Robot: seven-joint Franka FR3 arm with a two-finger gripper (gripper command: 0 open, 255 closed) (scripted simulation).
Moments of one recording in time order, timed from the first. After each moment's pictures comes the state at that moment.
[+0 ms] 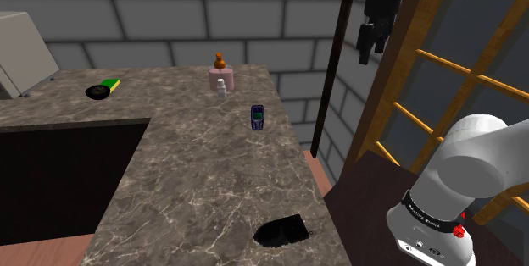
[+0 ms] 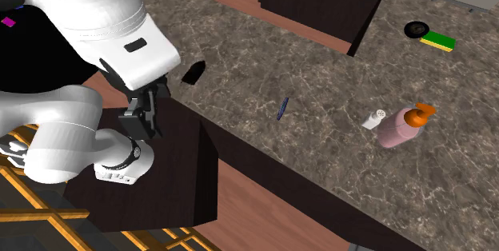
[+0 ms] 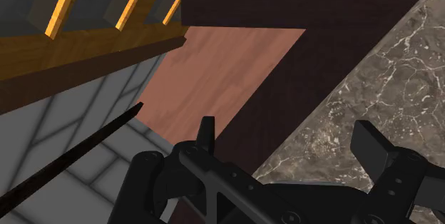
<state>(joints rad) 0.00 -0.76 0.00 -2.26 -0.12 1.43 -0.01</state>
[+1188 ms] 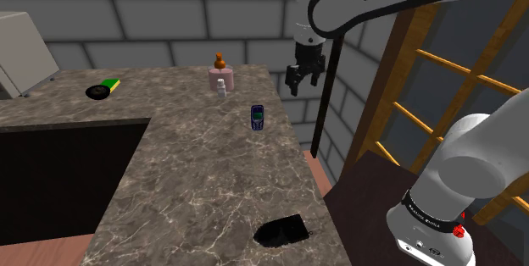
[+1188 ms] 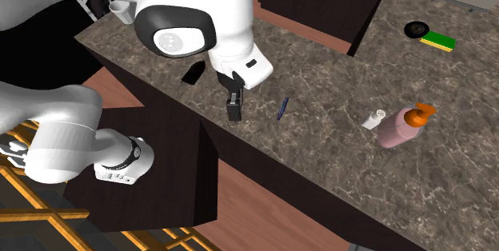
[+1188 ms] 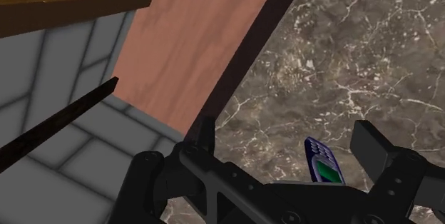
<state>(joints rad) 0.02 -0.37 0.13 -2.32 -0.05 1.95 0.26</state>
